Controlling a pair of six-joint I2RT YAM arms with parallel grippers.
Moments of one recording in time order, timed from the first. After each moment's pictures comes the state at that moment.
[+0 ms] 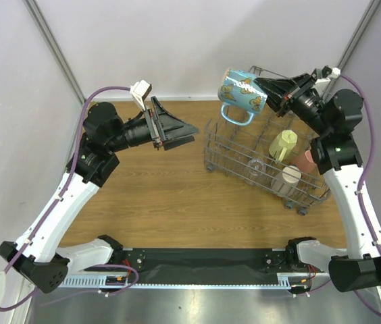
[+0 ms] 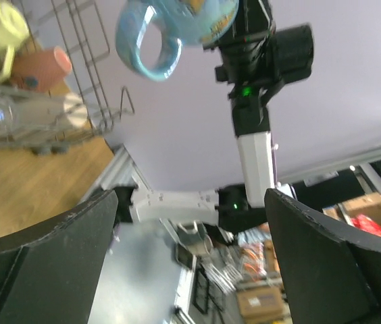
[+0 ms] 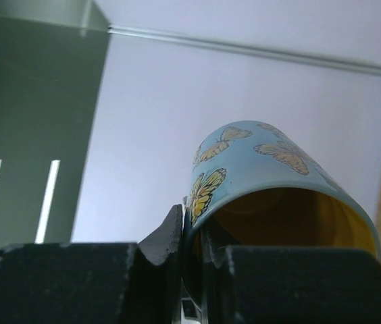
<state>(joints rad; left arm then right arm) -0.51 1.12 1.34 -0.21 0.74 -1.12 0.13 1.14 1.39 -0.03 -0.58 1.55</state>
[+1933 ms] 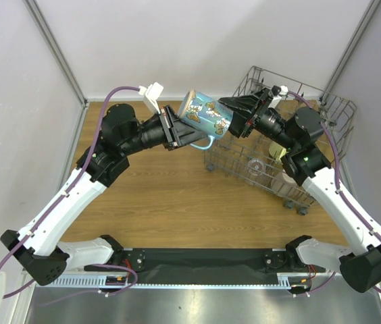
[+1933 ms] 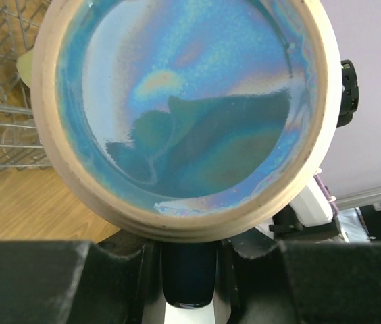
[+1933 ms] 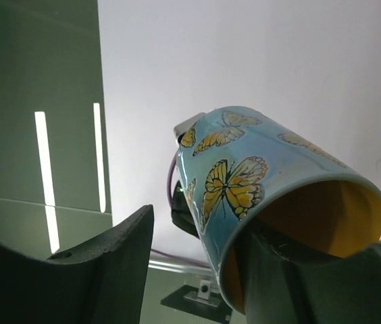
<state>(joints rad) -0.66 1.17 1.38 -0.28 0.46 -0.93 0.47 1.15 1.18 0.27 -0.53 1.80</state>
